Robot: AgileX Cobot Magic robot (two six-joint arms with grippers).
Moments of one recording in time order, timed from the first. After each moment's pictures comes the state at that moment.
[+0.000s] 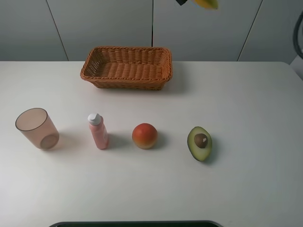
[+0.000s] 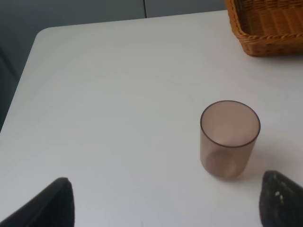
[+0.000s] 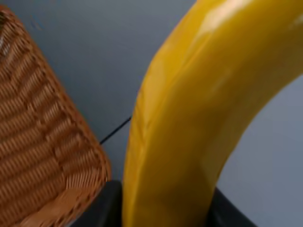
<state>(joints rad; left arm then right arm) -0.21 0.00 -0.51 0.10 1.08 -0.05 0.46 1.78 -1.57 -0.19 0.46 -0.52</state>
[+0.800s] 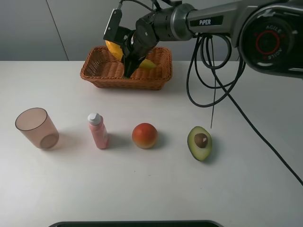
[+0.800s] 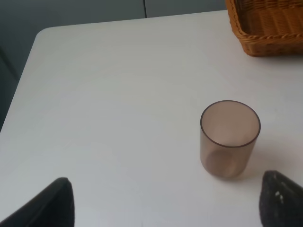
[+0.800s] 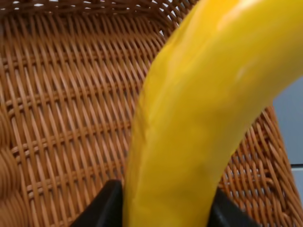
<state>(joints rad) -0.21 0.00 -0.51 0.10 1.08 -0.05 0.63 2.39 -1.87 -0.22 0.41 -0.58</state>
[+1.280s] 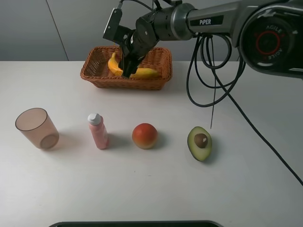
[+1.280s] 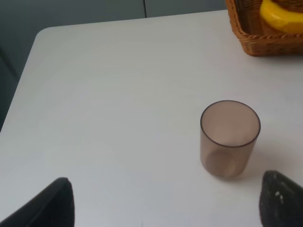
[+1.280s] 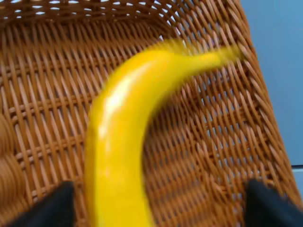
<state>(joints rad) -0.21 0.00 -0.51 0.10 1.08 -0.05 0.63 2.39 -1.87 -0.18 0.41 -0.59</state>
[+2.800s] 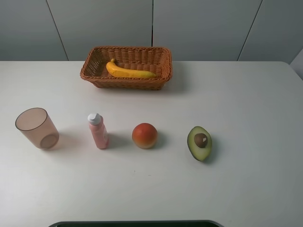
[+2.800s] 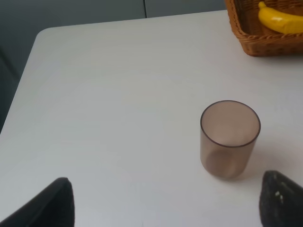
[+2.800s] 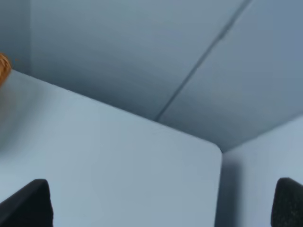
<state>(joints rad) -0.21 0.00 -0.51 0.10 1.08 -0.04 -0.09 1.28 -1.73 0.04 1.22 -0.47</state>
